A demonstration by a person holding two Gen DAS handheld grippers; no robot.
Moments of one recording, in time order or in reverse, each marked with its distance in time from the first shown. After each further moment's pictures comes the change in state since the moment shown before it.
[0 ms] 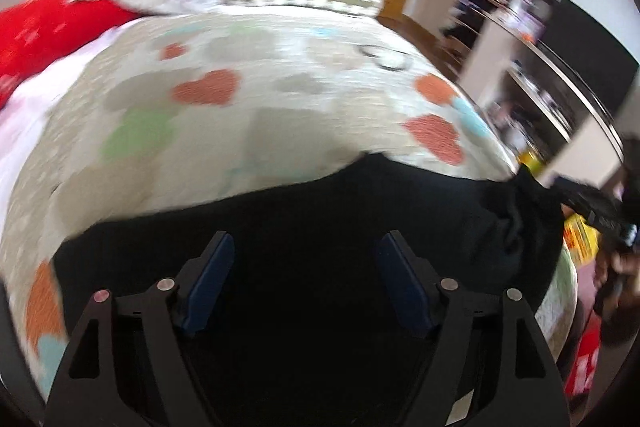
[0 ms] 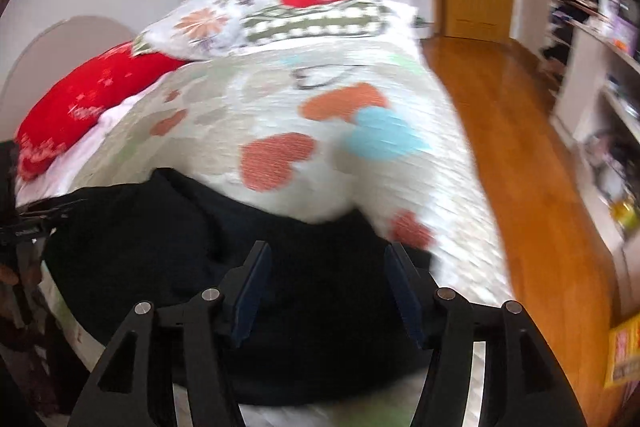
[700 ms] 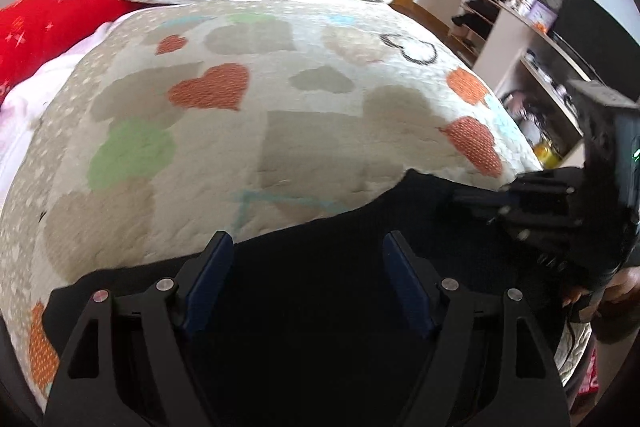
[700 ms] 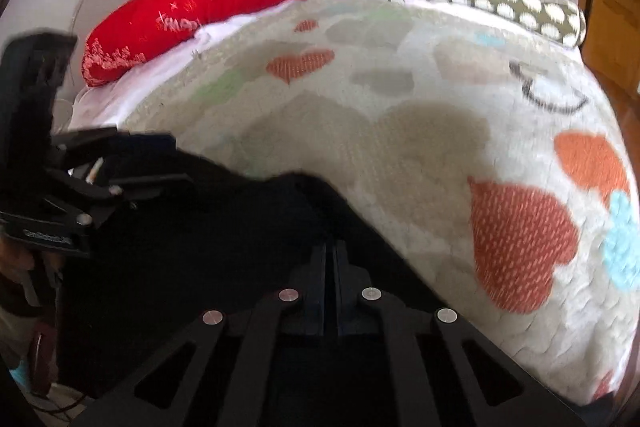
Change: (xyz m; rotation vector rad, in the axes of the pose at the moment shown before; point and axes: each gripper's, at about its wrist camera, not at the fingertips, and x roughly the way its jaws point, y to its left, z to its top) left arm 0.031 0.037 0.016 -0.050 0.036 0.053; right arm 0.119 0.126 0.049 -0.273 0.115 0.263
